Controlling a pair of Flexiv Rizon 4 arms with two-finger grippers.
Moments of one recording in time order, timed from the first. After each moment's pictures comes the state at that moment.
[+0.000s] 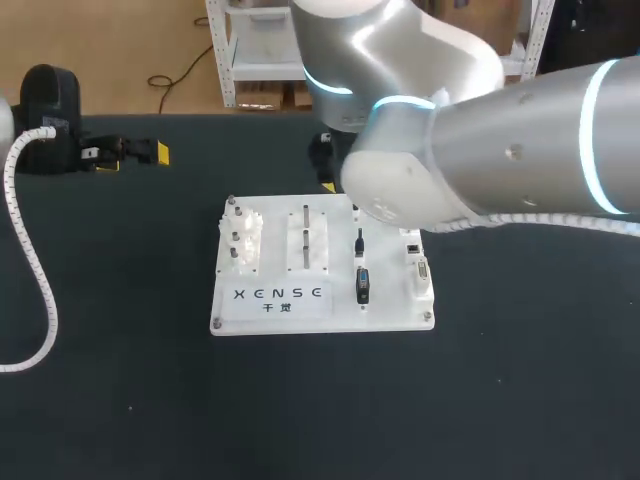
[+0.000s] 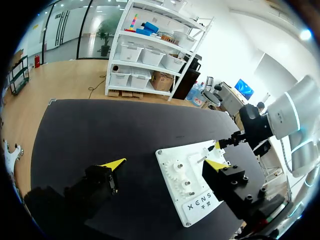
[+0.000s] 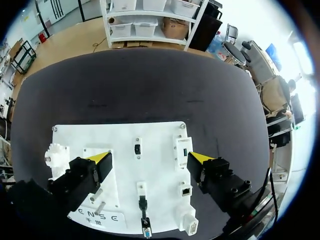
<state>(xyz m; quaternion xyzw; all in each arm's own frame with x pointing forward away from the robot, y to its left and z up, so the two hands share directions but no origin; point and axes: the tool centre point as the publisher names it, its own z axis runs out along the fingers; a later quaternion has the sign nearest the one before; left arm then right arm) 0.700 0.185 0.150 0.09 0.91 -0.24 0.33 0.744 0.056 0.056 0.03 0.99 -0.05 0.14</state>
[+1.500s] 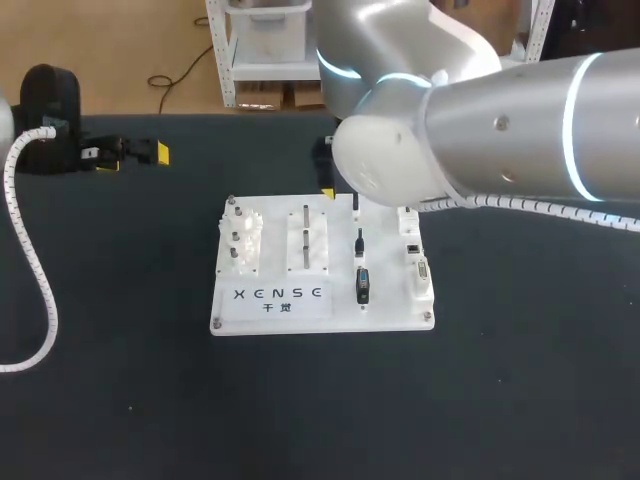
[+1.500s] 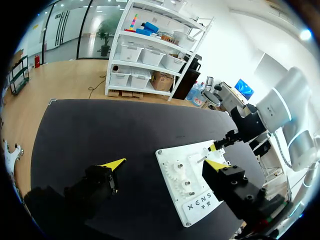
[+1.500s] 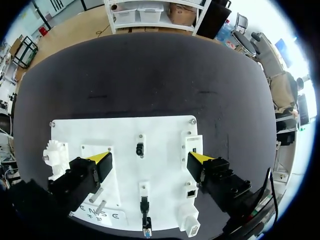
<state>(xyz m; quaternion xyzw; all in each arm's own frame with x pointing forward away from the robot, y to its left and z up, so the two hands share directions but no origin) 0.700 0.185 0.150 0.09 0.91 -0.24 0.33 0.743 0.057 0.039 0.02 1.00 -0.02 0.08</state>
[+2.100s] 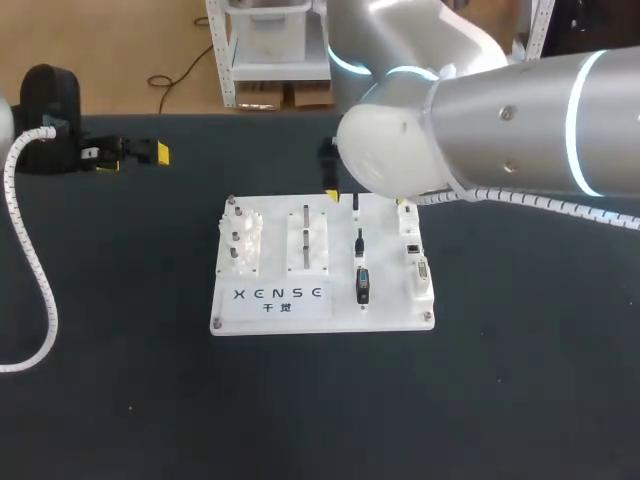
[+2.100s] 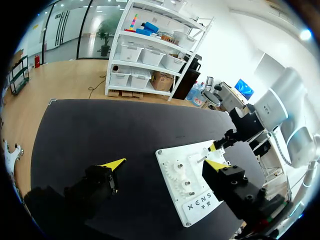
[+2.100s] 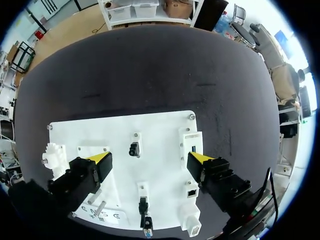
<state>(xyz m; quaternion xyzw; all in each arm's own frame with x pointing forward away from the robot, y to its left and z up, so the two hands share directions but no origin) 0.700 0.185 0.150 0.09 0.91 -0.24 0.33 0.742 0.053 0.031 0.04 1.00 -0.01 0.06</state>
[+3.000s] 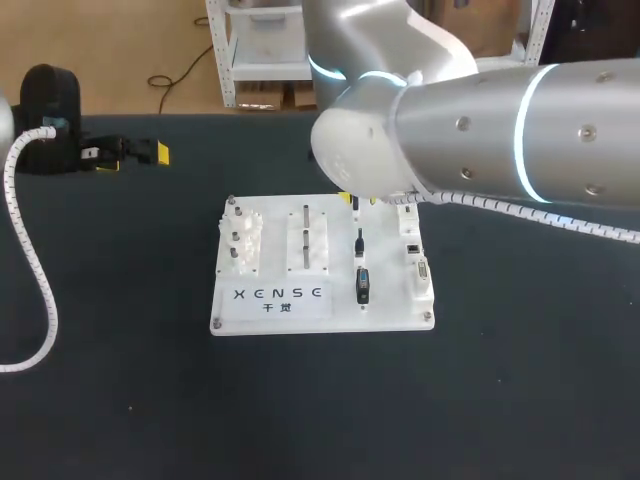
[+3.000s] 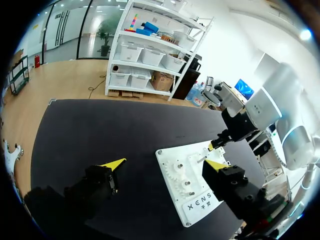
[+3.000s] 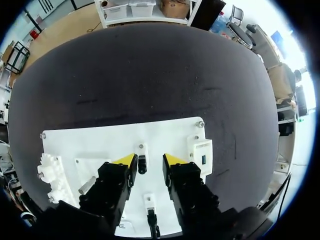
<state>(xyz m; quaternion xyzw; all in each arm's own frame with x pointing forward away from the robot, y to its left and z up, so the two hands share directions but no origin) 0.700 0.185 0.150 0.09 0.91 -0.24 0.33 0.755 0.062 0.014 0.05 1.00 -0.03 0.05</state>
